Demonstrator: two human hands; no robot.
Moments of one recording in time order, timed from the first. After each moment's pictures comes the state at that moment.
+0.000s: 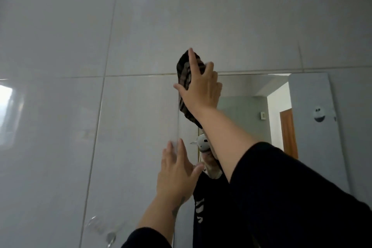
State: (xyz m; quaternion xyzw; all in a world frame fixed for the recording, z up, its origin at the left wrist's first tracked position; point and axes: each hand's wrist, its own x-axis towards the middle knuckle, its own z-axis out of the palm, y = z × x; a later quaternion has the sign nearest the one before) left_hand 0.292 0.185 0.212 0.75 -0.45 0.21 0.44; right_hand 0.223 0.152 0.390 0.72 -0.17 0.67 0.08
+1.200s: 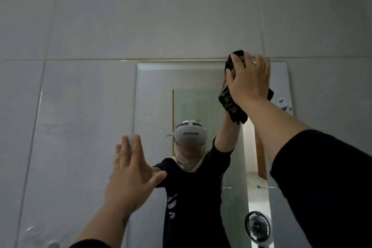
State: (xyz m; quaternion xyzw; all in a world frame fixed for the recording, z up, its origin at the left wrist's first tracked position) left_hand 0.295 0.177 0.197 0.77 -0.43 0.26 0.38; right_hand 0.095 -0.018 0.393 0.62 -0.33 0.64 0.30
